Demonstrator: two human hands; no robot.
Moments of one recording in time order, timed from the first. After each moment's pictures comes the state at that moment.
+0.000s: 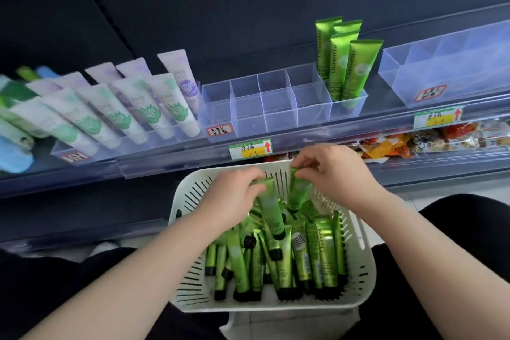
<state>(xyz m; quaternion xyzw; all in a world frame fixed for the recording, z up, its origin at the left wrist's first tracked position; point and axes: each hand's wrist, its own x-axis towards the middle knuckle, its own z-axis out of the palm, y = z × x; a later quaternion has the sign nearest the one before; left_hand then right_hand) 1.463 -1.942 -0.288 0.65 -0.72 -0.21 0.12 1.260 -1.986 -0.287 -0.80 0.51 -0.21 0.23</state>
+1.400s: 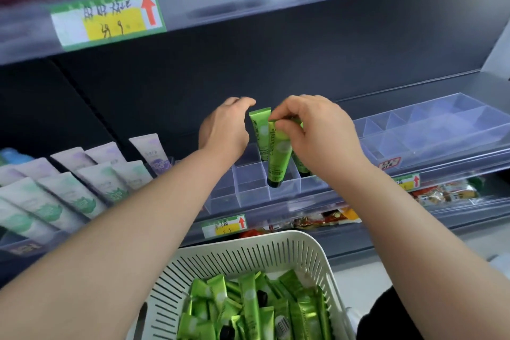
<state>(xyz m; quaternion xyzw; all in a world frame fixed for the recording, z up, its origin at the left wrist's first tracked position) 1.416 -2.134 -0.180 0.65 -0.72 0.04 0.24 1.248 -2.074 -0.160 -0.76 0.52 -0.40 0.04</state>
